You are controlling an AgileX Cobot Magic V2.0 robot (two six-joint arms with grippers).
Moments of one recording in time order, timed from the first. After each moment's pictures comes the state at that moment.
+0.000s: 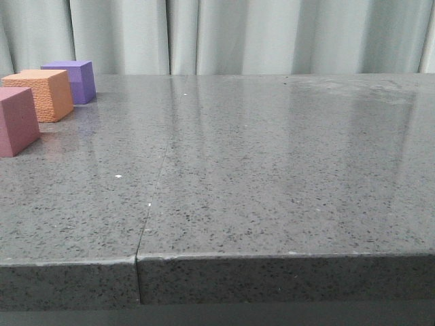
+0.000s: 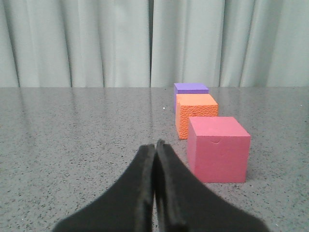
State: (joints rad) left arm 0.00 -0.01 0.00 -0.02 0.03 0.00; right arm 0.52 0.43 -0.41 -0.01 0.47 0.31
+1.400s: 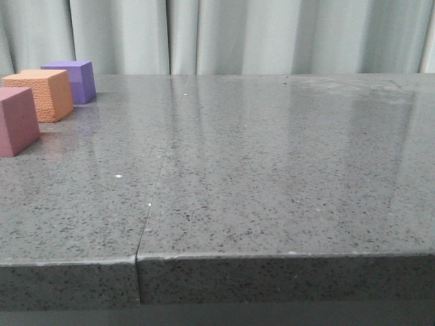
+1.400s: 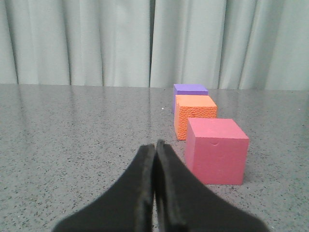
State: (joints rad) left arm 0.00 -0.01 0.00 -0.05 0.03 0.00; right arm 0.51 0.43 -0.41 -0.05 0.40 0.31
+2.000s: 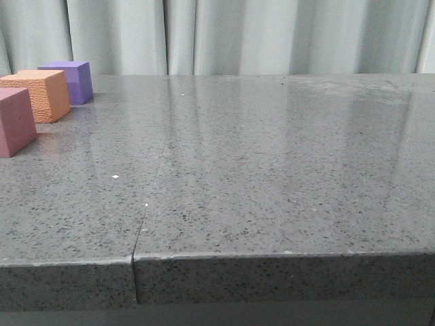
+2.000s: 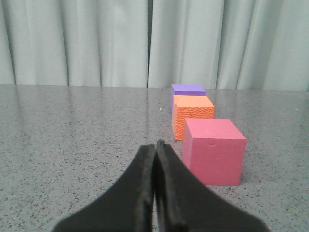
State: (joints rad) left arm 0.00 -0.01 0.00 -0.05 0.03 0.00; right arm 0.09 0.18 -0.16 -0.09 0.00 0.22
